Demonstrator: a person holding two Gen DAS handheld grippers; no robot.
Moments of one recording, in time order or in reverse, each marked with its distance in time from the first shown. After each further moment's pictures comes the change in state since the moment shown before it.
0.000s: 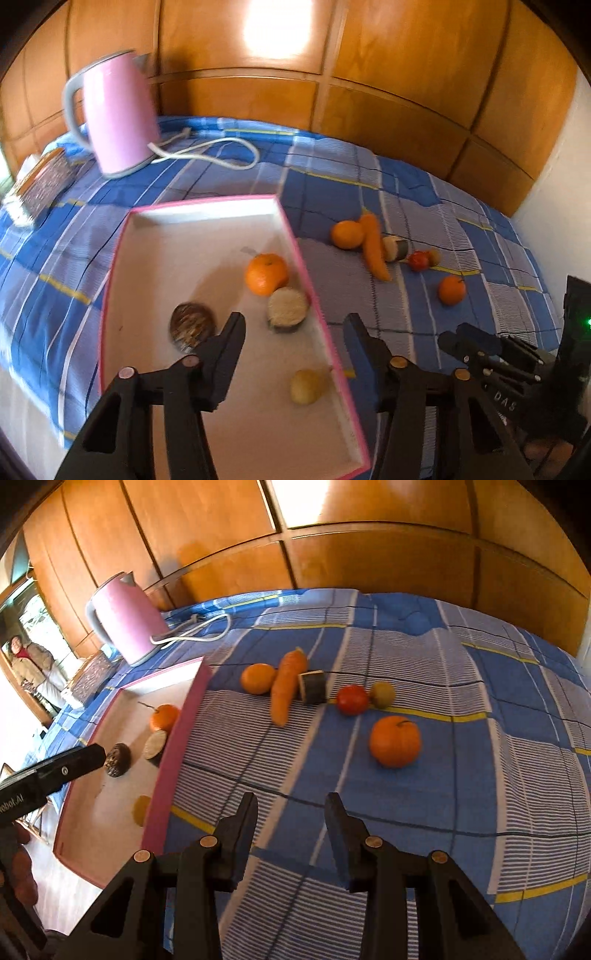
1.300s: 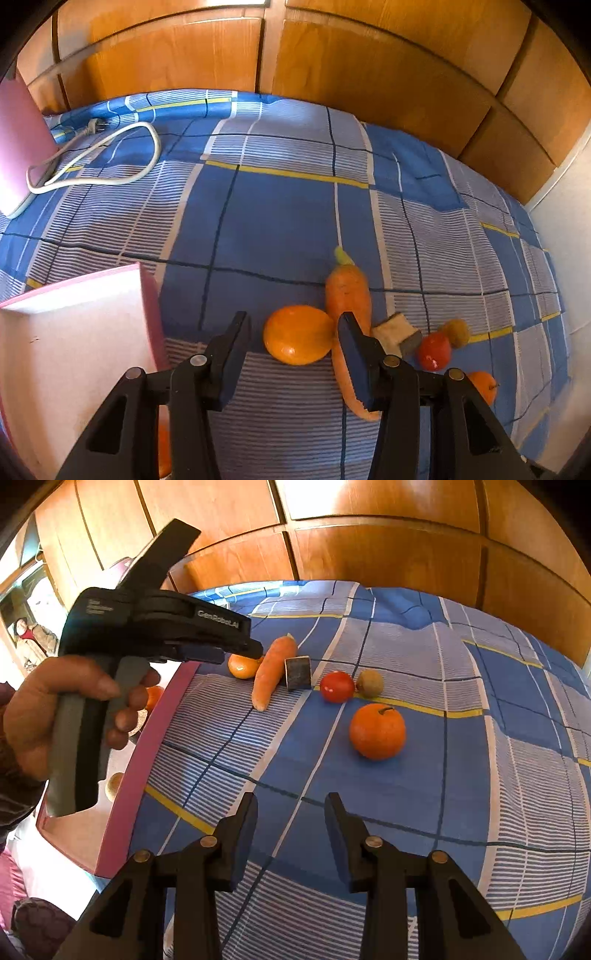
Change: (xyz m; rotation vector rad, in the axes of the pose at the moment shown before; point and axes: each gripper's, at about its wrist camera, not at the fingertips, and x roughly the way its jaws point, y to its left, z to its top) left arm 0.157 -0.050 0.094 0.037 0.154 -0.061; right arm 0.012 -0.017 -0.008 -0.062 0.026 0.011
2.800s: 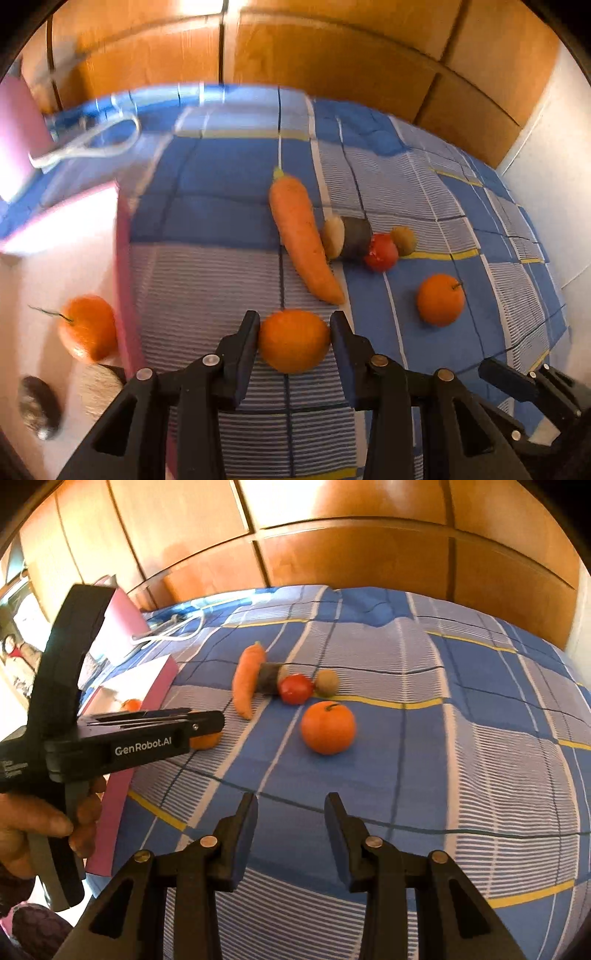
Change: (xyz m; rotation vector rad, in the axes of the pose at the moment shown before) left arm -0.016 -0.042 -0.080 0.069 0.027 -0.028; right arm -0.022 -0.030 -0.005 0.071 -0.032 -0.042
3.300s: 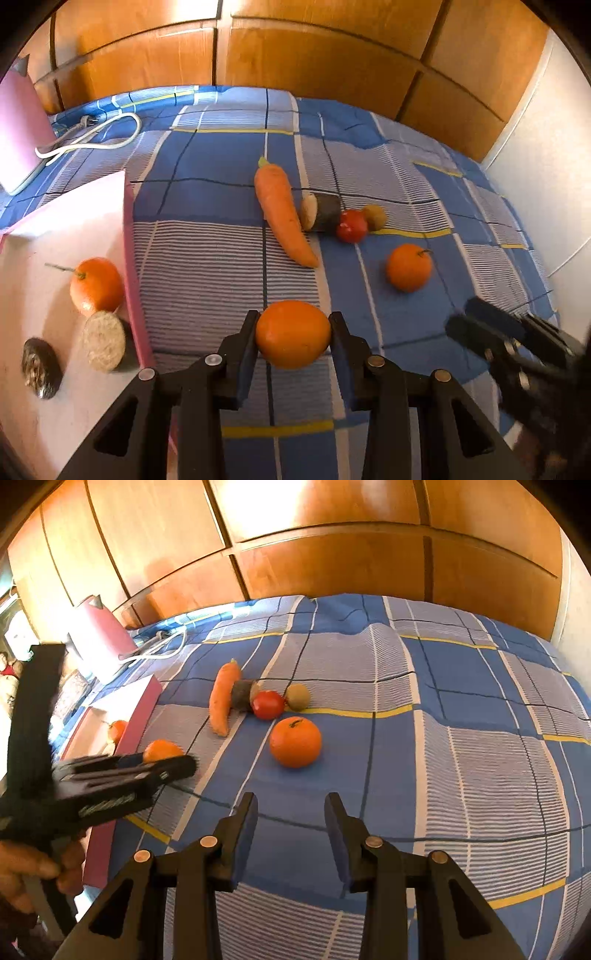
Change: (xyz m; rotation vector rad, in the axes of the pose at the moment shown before) left arm -0.038 -0.008 -0.021 0.021 -0.038 -0.039; right arm -0.006 -0.018 0.010 0.057 -0.032 -0.011
